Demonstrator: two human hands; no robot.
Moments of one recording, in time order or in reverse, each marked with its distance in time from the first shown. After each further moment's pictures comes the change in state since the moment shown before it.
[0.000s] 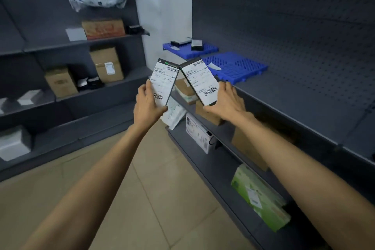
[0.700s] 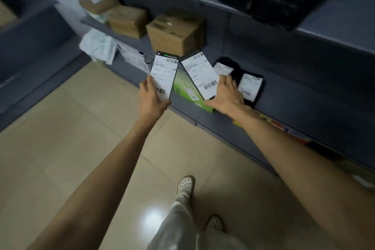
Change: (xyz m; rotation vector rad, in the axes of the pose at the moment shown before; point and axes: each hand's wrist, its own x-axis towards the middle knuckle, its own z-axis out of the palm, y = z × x) left_hand -0.400 0.205 0.198 -0.078 -0.446 0.048; right_hand -0.429 0.307 0.012 0.073 -0.205 0.465
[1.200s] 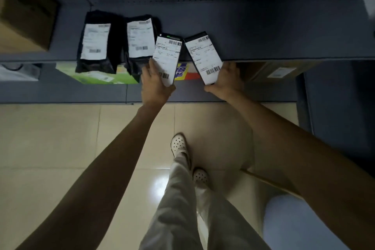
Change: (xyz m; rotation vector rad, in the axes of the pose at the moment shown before) left_hand -0.044 0.139 0.319 0.068 -0.515 0.358; right_hand -0.086 0.302 0.064 0.199 0.039 0.749
